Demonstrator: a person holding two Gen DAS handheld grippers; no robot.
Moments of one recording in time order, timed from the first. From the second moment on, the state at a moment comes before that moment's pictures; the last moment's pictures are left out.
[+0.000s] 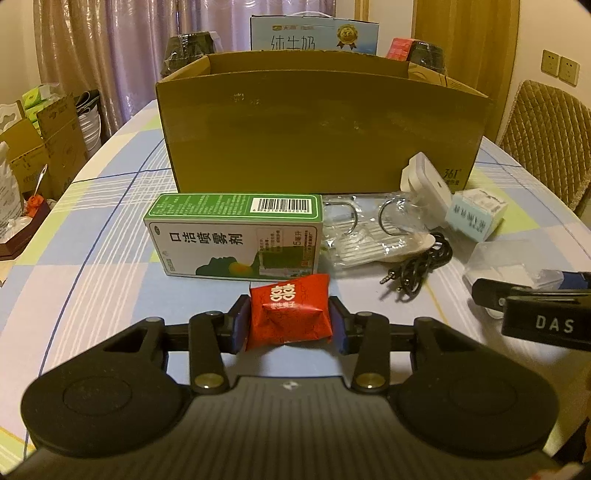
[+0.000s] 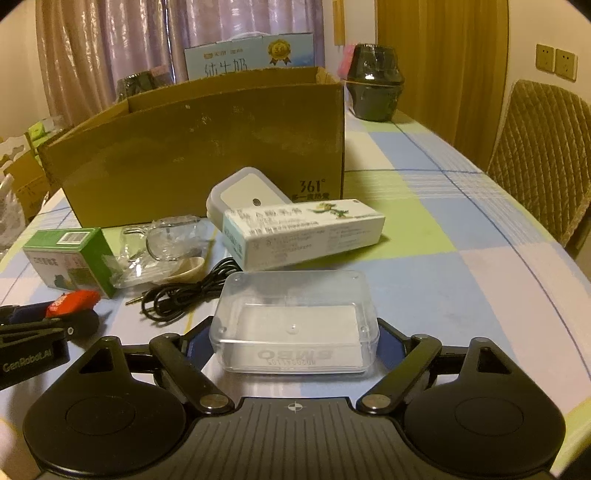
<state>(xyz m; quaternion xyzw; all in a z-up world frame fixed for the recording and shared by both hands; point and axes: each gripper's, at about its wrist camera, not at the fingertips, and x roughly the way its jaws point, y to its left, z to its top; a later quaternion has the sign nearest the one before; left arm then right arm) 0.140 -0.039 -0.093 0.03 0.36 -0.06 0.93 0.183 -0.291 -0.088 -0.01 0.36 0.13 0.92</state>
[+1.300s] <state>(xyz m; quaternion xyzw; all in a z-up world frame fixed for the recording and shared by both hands) 0.106 -0.045 -0.013 0.02 0.30 -0.07 0.95 0.146 -0.317 -0.009 0.00 0.29 0.15 0.95</state>
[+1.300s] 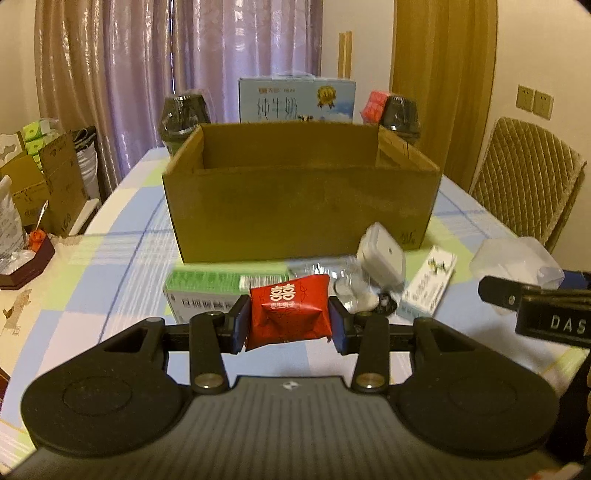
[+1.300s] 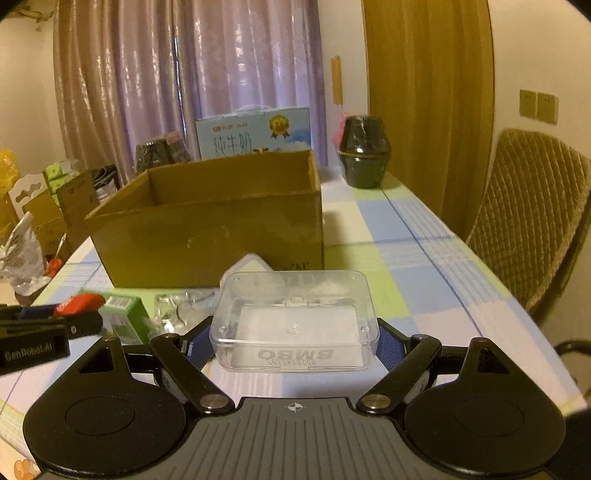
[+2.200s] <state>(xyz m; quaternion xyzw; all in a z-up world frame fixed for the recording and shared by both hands) 0.270 -0.033 0.055 0.02 0.25 -0.07 0.96 0.292 -0.267 0.060 -0.02 0.21 0.19 0.96</state>
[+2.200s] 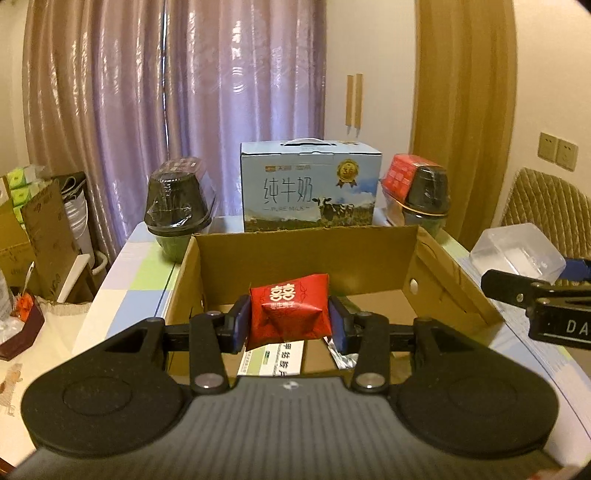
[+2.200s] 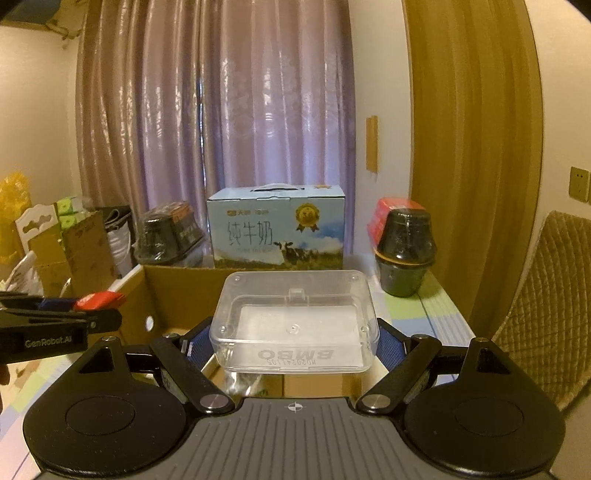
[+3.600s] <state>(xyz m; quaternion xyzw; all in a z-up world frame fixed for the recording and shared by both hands) 0.311 -0.020 0.024 -0.01 0.29 -0.05 0.96 0.350 -0.264 0.035 0.06 0.24 0.21 0.95</state>
